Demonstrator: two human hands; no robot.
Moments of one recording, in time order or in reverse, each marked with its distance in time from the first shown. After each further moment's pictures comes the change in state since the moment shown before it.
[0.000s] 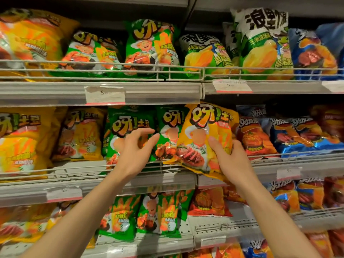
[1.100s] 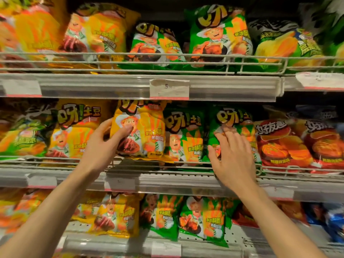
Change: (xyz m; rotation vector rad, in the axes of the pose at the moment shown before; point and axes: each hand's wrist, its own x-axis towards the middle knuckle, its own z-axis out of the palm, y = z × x) left_hand -0.009 -0.086 -0.177 -0.233 0.207 -0.150; right_hand 0.014 0.005 0.145 -0.911 0.099 -0.662
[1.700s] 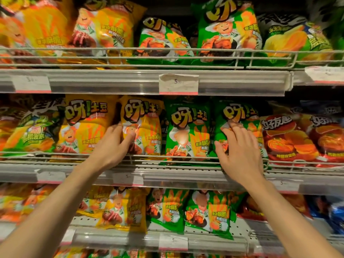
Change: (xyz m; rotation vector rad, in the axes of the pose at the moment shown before) left_hand 0.017 -0.024 -0.013 0.829 -0.136 0.051; right_hand 0.000 -0.003 -0.003 0.015 0.020 -0.018
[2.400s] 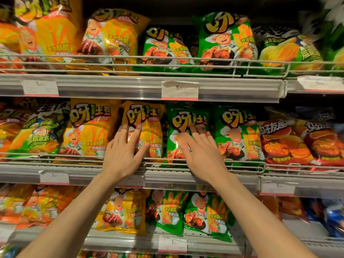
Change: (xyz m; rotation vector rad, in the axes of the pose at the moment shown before) left_hand -0.017 0.011 0.028 0.283 0.144 0.131; right_hand 0.015 -0.072 0.006 0.118 -0.275 -0.194
